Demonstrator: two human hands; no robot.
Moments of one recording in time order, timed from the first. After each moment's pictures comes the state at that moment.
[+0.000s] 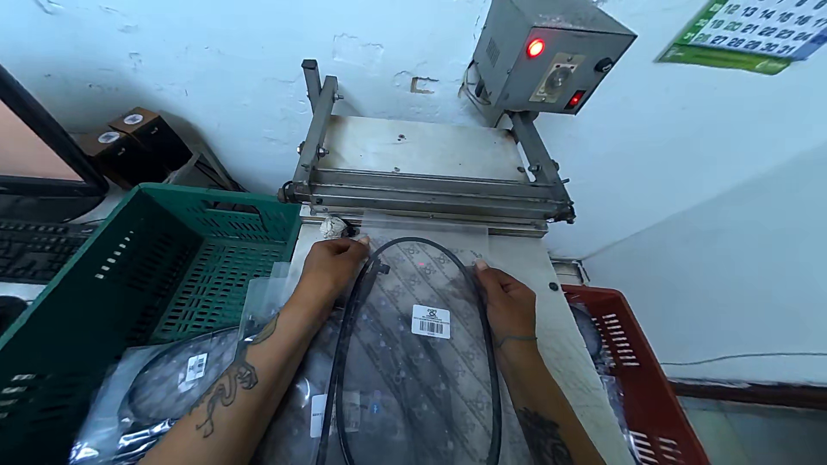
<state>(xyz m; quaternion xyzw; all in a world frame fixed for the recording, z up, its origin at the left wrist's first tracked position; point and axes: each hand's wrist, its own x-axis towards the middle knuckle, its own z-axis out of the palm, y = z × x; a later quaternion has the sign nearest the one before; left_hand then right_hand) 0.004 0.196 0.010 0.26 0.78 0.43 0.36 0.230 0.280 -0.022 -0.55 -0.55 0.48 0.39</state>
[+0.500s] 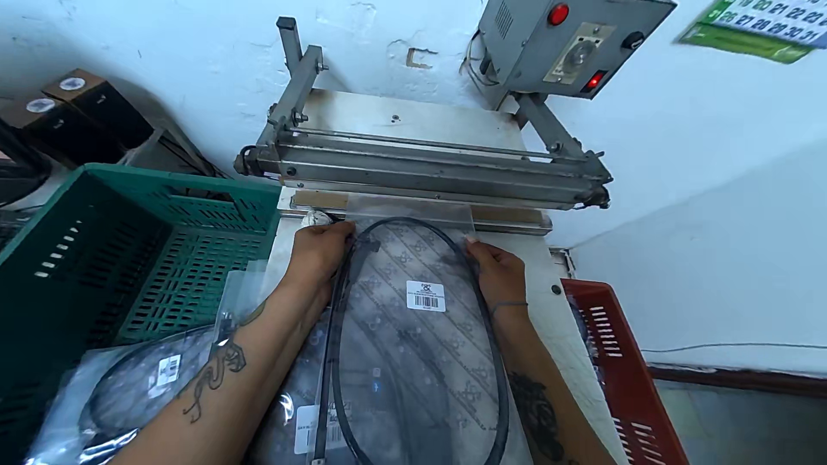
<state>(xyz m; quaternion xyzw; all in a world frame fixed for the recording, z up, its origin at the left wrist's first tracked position) 0.000 0.236 -0.004 0.09 0.74 0.53 0.40 0.209 0.330 -0.032 -0.59 -0.59 0.44 0.33</state>
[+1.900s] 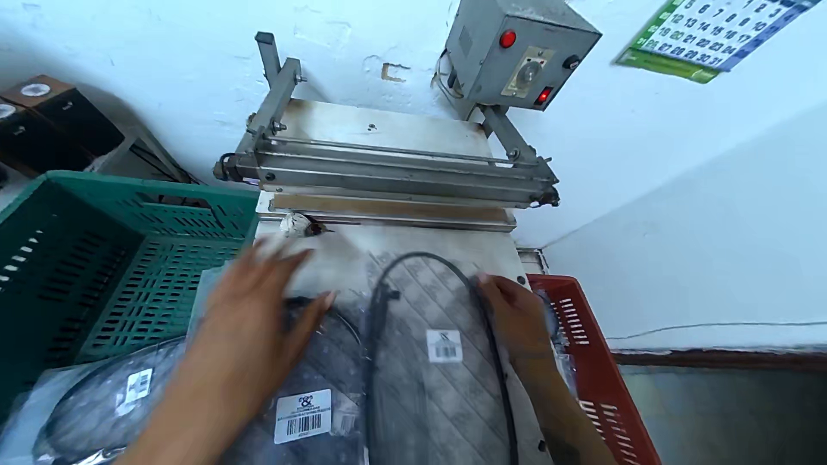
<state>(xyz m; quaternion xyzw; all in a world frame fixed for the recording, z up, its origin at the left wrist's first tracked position) 0.005 0.125 0.020 0.56 0.79 0.25 0.06 0.291 0.296 -0.031 -0.56 -0.70 0.32 0.30</state>
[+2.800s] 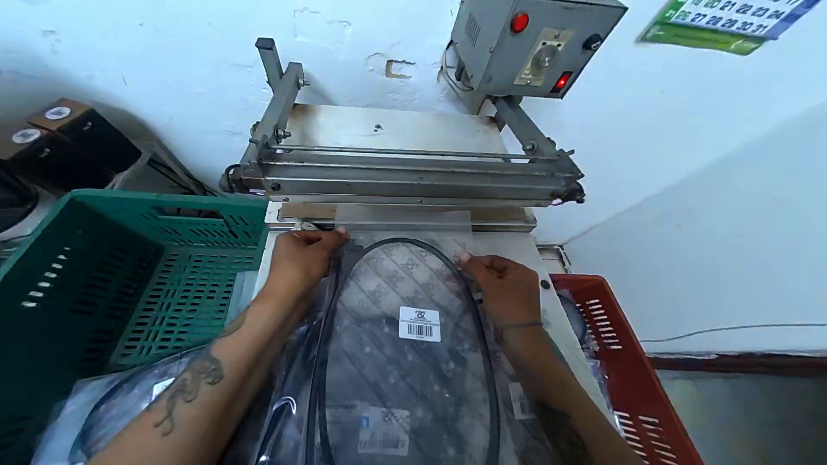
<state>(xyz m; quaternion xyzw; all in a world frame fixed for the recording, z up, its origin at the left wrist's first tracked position) -0.013 0.228 -0.004 0.22 0.78 0.47 0.35 0.235 0.306 -0.010 -0.60 -0.63 0.41 0.29</state>
